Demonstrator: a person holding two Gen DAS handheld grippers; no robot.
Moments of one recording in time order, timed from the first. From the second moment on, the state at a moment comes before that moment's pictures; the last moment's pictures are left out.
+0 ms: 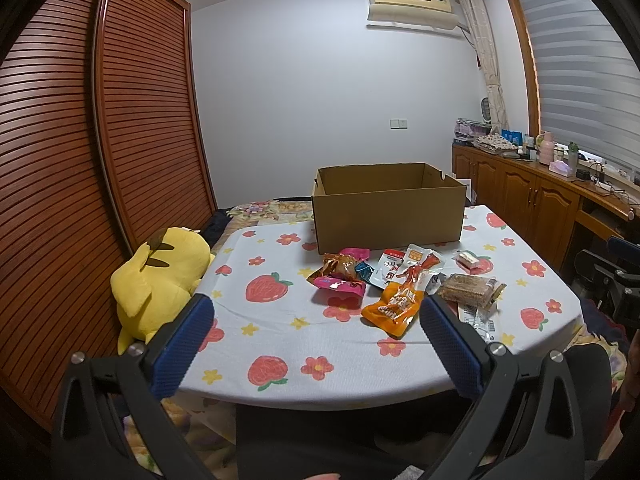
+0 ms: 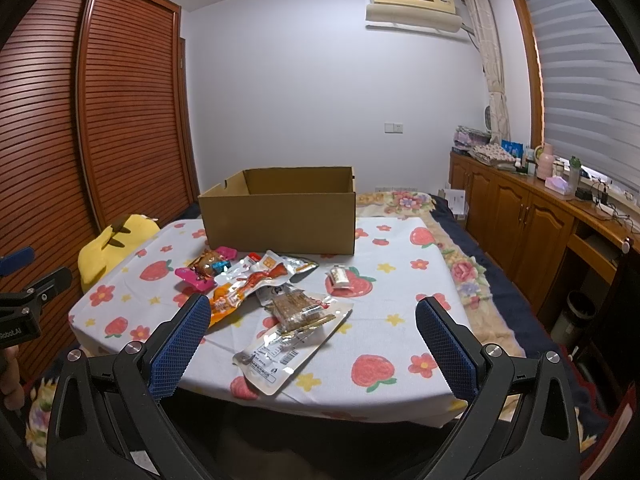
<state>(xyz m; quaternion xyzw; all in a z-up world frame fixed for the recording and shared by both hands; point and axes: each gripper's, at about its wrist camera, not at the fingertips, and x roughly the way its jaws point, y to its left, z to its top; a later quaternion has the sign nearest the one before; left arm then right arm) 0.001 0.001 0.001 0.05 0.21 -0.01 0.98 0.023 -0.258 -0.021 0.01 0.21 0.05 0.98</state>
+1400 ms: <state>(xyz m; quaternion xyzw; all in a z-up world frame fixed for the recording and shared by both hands) 0.128 -0.023 -0.065 0.05 0.30 -0.06 0.95 0.132 -0.250 -0.114 0.01 0.35 0.12 0.93</state>
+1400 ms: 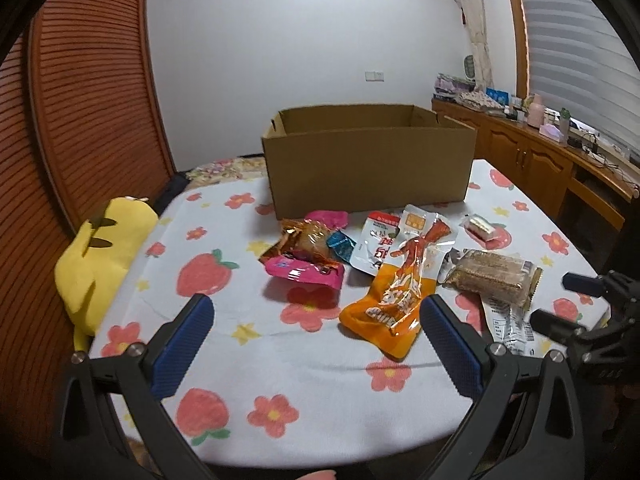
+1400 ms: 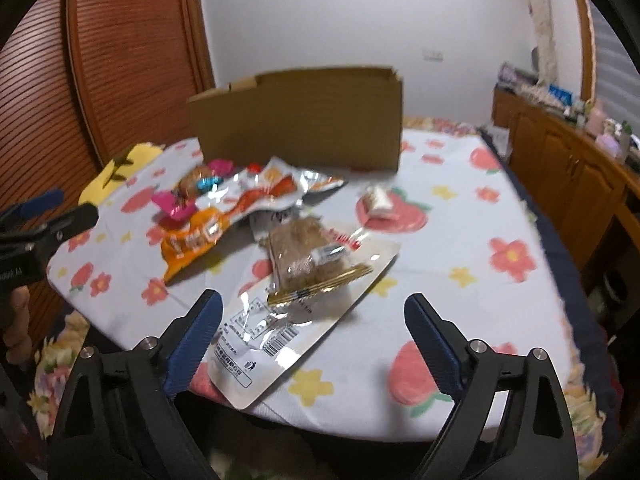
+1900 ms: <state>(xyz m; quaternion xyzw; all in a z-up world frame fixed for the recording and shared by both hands) 0.181 -0.041 -0.085 0.06 0.36 -0.15 0.92 0.188 -0.247 -0.100 -0.05 0.37 0.18 0.91</state>
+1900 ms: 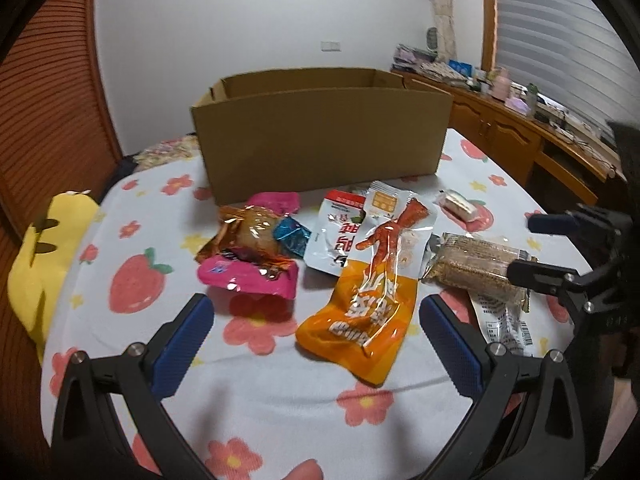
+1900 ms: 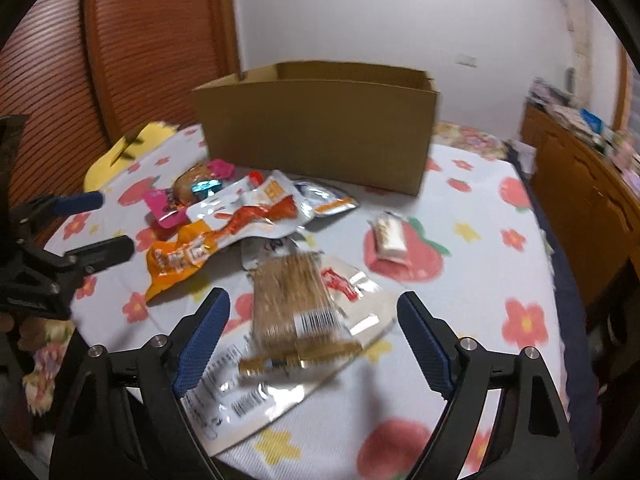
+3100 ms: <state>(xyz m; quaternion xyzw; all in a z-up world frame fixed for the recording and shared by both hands) 0.248 -0.113 -0.122 0.16 0.45 -0.25 0.84 0.239 -0.224 -0.126 -0.12 0.46 0.23 0.85</state>
